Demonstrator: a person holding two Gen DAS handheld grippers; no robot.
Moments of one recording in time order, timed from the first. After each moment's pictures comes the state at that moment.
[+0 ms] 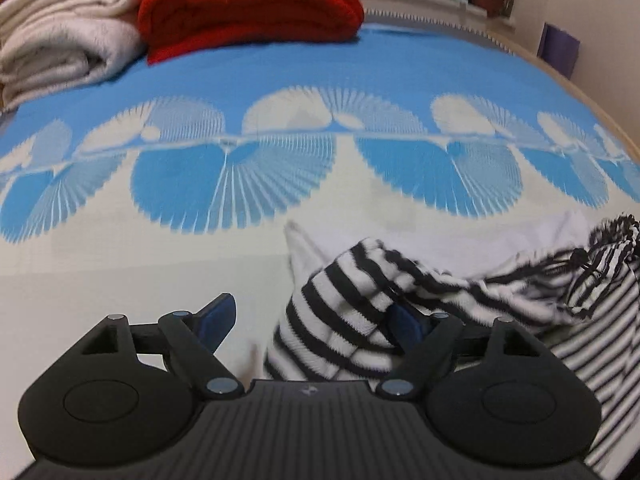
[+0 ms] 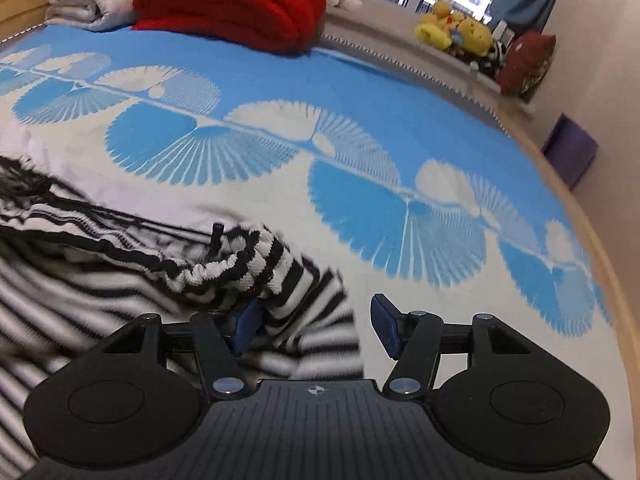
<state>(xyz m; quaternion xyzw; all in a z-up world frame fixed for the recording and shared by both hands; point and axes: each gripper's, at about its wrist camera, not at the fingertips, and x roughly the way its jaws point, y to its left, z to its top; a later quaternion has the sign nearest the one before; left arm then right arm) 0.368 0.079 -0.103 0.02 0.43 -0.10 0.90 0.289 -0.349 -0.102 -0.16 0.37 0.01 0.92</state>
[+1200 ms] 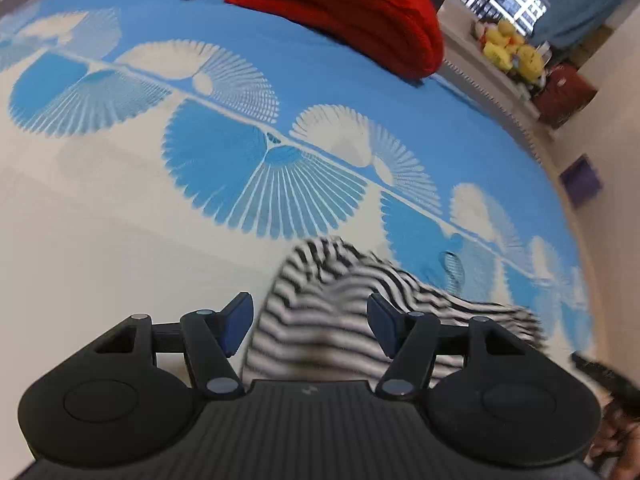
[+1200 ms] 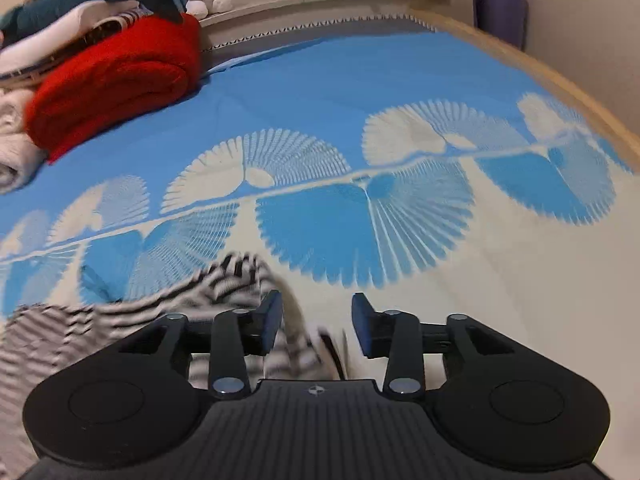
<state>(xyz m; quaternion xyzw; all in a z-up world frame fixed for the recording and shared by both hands) 0.392 0.159 -0.068 -0.23 0.48 -0.07 0.85 0.333 -0.422 -0.056 0.13 0.41 -0.05 0.90</state>
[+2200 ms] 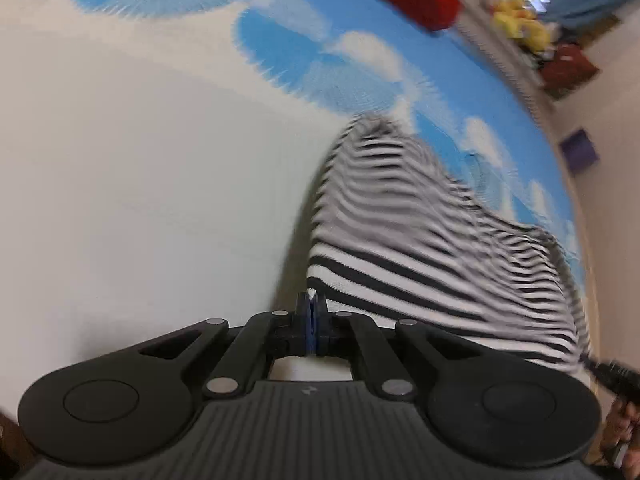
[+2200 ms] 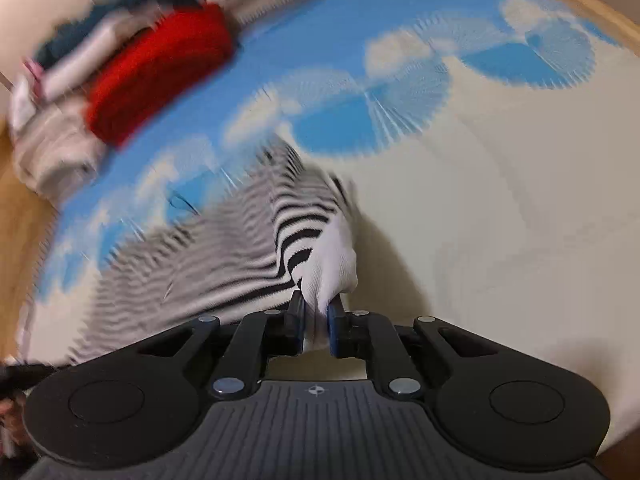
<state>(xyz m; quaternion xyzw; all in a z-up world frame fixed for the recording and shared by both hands) 0.285 0.197 -0.113 -0.24 0.55 -0.06 0.80 0.207 -0.466 -0.057 0.23 0.48 0.02 0.84</state>
